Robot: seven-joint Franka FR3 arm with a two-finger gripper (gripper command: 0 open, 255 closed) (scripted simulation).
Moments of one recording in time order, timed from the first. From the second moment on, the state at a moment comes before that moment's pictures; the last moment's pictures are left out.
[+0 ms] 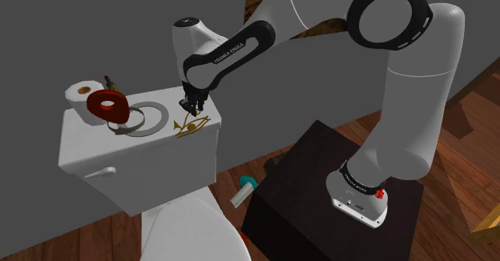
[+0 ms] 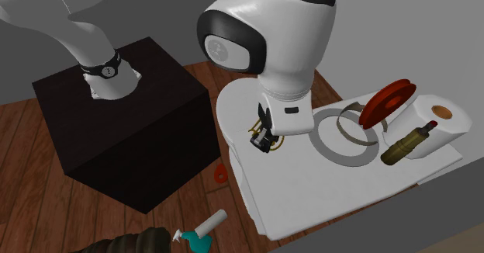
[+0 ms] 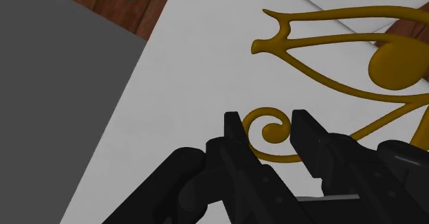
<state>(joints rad) 0.14 0.45 0.20 -1.88 -0.13 2.32 0.27</state>
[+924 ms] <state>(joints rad) 0.13 0.38 0.21 -1.85 -0.11 2.23 0.25</state>
